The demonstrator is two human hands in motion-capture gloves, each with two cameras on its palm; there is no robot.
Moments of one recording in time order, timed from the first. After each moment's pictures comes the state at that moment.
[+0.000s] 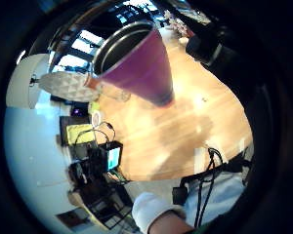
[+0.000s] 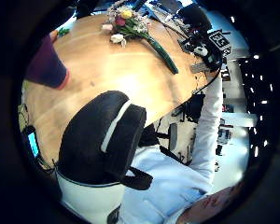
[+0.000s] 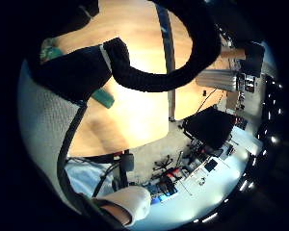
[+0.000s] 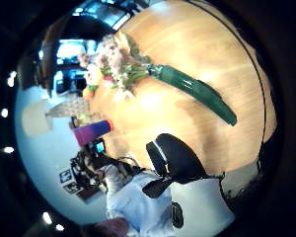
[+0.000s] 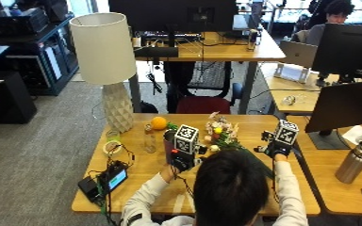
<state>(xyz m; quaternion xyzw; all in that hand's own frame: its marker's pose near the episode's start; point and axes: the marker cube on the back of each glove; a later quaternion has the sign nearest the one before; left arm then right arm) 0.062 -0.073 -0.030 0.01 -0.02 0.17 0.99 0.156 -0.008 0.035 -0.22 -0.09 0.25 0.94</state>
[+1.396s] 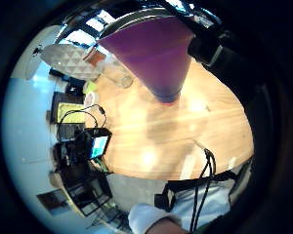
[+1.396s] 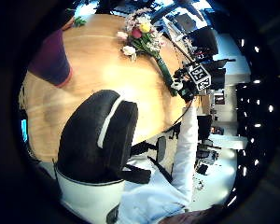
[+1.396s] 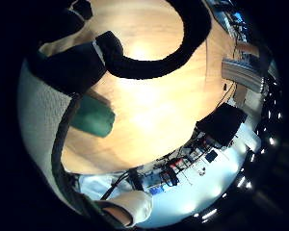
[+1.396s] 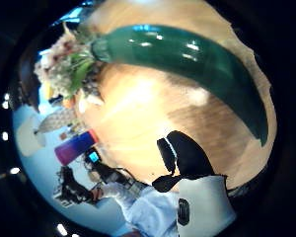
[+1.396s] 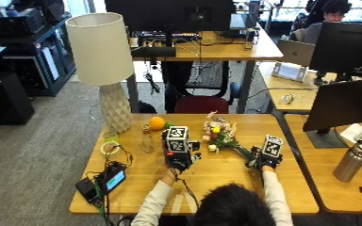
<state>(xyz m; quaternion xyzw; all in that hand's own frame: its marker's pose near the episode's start) 0.049 -0.083 -0.024 0.01 0.05 0.05 1.00 0.136 -0.003 0.144 -0.29 -0.09 0.29 0.91</state>
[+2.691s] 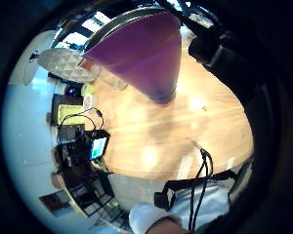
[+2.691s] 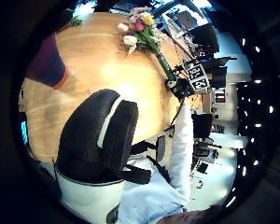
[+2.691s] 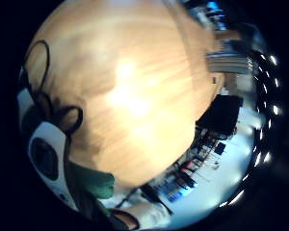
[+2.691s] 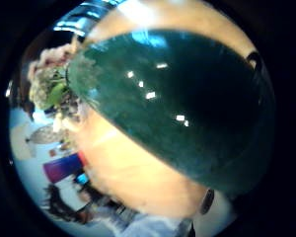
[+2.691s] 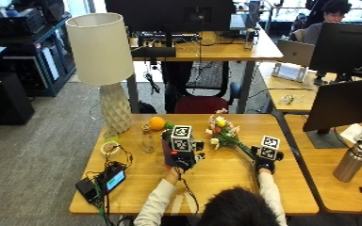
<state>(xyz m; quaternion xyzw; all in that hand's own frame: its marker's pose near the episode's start) 0.065 -0.089 -0.022 0.00 0.05 0.06 1.00 0.150 -0.022 0.161 -0.13 0.01 0.33 0.94</state>
